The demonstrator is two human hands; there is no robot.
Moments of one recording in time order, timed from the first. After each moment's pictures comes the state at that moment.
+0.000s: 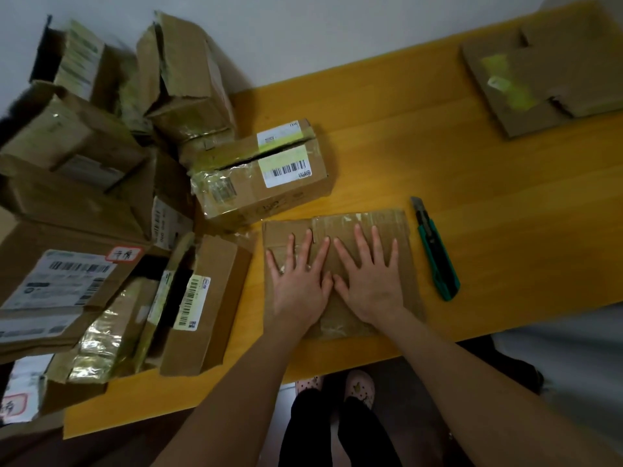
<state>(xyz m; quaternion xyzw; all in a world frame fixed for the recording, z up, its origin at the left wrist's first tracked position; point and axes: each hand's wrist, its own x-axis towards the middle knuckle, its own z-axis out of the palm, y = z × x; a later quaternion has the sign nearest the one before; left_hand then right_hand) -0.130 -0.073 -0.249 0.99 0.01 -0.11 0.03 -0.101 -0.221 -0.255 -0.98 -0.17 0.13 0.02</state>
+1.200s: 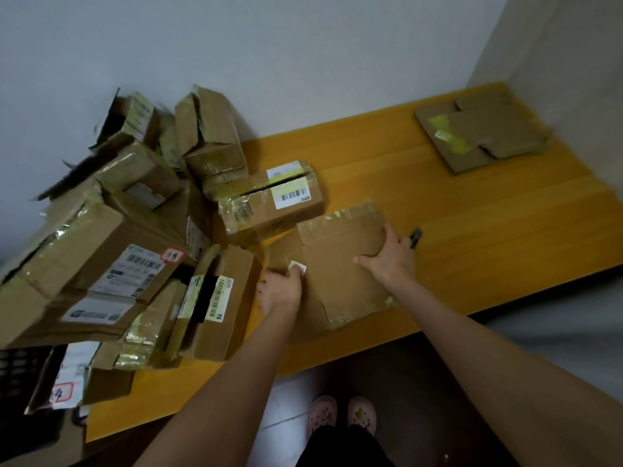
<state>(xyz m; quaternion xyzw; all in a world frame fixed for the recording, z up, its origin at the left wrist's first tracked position) -0.139 -0.055 -0.167 0.79 0.44 -0.17 0.40 -0.084 -0.241 -0.150 -0.92 0.18 0.21 0.28</state>
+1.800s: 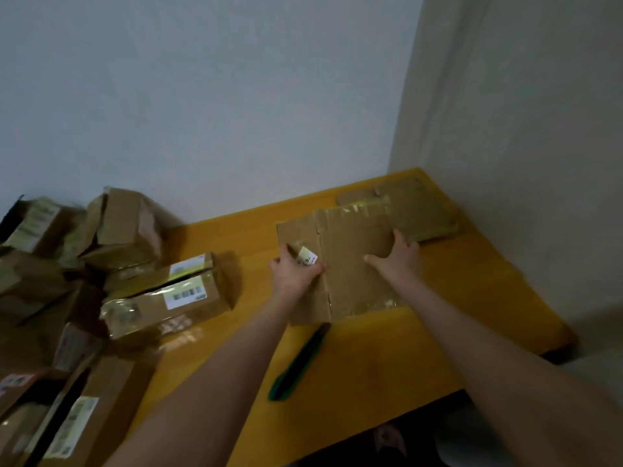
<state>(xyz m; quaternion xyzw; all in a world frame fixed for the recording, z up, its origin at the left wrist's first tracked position) 0.047 -0.256 -0.092 0.81 0.24 -0.09 0.52 0.076 -0.452 -0.092 -0.92 0.19 0.08 0.33</state>
